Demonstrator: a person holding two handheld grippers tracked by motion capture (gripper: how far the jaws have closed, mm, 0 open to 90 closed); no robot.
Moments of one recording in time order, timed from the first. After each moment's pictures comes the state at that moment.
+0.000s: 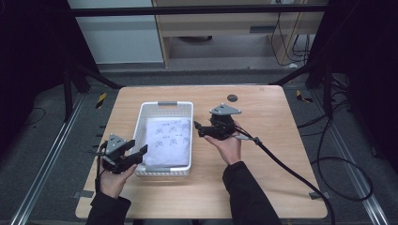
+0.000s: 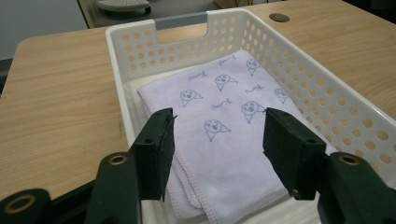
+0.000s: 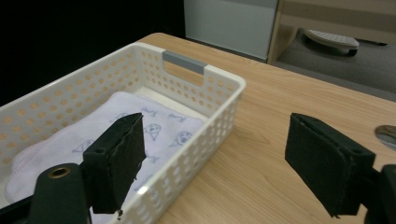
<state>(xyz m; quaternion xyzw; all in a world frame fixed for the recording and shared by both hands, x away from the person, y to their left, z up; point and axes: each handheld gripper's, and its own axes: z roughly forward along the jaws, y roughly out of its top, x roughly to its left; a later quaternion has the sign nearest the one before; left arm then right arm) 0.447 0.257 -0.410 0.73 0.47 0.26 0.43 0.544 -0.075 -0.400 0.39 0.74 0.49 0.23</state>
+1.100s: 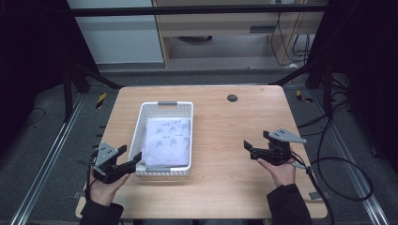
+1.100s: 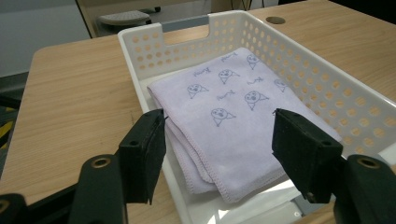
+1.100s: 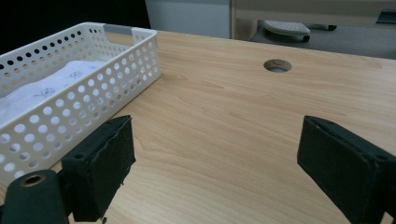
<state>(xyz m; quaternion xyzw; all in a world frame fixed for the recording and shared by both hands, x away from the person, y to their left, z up) 0.421 0.279 -0.416 0.72 0.45 0.28 0.44 0.471 -0.224 -0.432 0.45 0.70 0.50 0.25</state>
